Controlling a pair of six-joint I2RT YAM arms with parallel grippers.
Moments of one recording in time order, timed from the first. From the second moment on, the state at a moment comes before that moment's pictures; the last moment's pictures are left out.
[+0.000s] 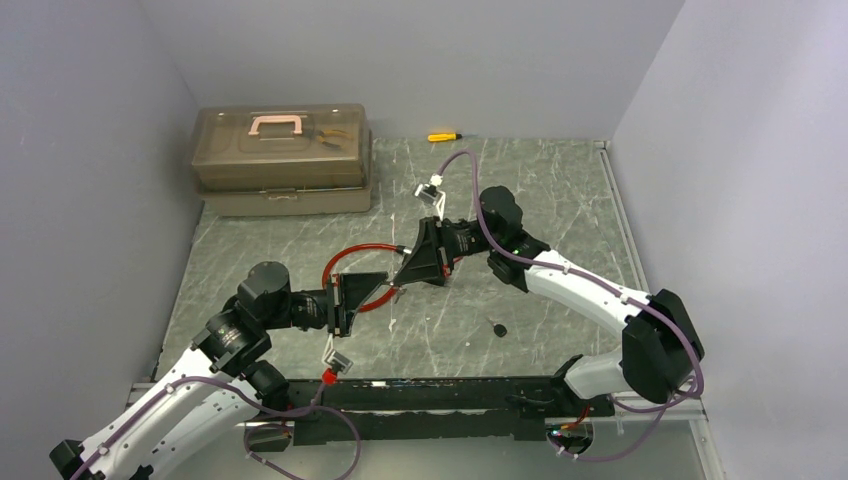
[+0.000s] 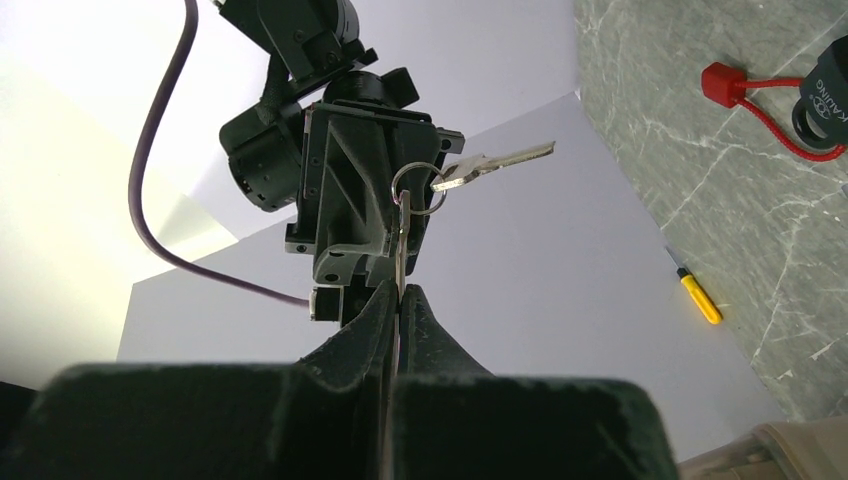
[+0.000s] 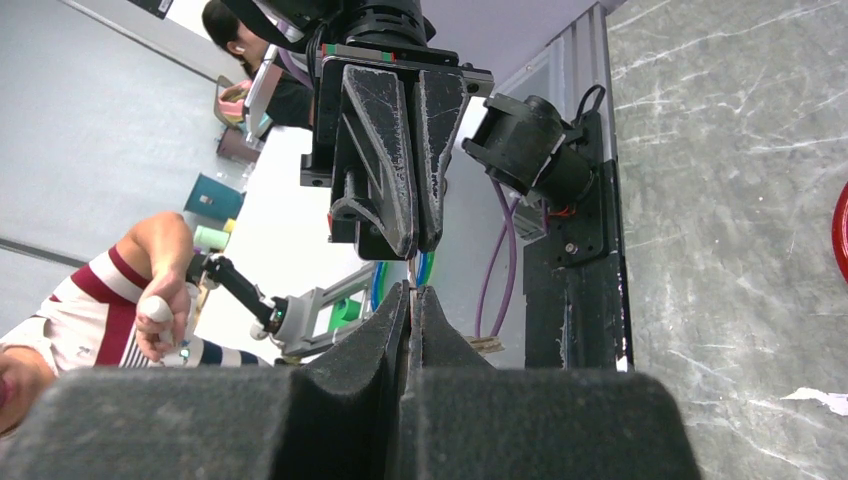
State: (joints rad) left arm -0.71 0.56 0.61 -0.25 0.68 2.09; right arm 0.70 1.36 0.92 0.43 -1.14 0.90
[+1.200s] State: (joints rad) left arm -0.44 1.73 1.36 -0.78 0.49 1.10; right arm 0.37 0.97 0.74 -0.14 -0.80 0.63
